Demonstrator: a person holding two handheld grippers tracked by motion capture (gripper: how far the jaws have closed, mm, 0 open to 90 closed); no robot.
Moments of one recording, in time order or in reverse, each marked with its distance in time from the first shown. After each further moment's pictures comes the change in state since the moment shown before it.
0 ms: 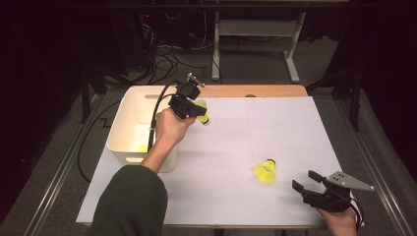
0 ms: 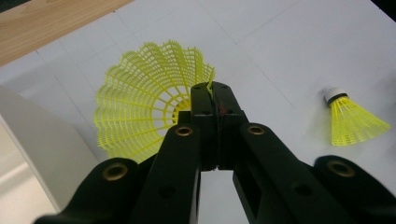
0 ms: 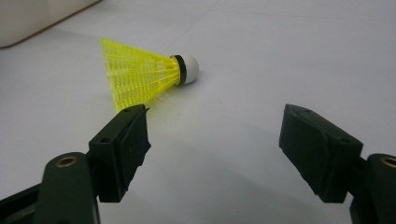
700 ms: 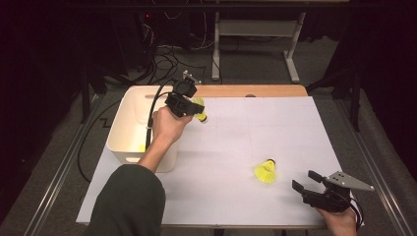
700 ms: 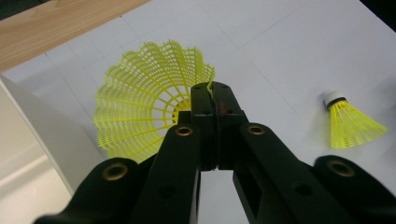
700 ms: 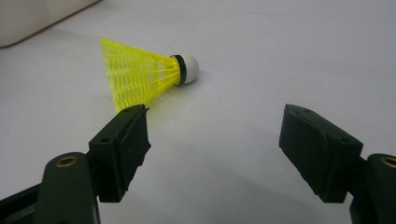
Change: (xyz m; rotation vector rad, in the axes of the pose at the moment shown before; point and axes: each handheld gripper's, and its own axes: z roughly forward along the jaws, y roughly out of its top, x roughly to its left) left arm 0.005 0.000 -0.008 -0.017 -0.002 -0.007; right arm 0.000 0.000 0.000 0.000 0.001 0.000
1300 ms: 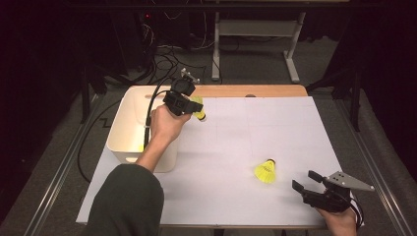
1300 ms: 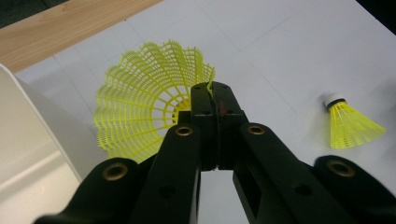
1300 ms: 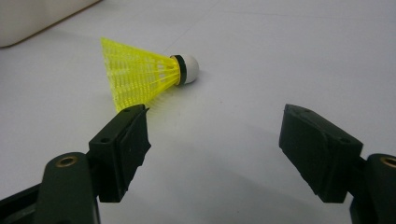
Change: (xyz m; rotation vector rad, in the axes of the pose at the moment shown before) left arm 0.001 0.001 -0.008 -0.009 0.010 -0.001; right arm 0.000 0.000 0.000 0.000 0.000 0.000
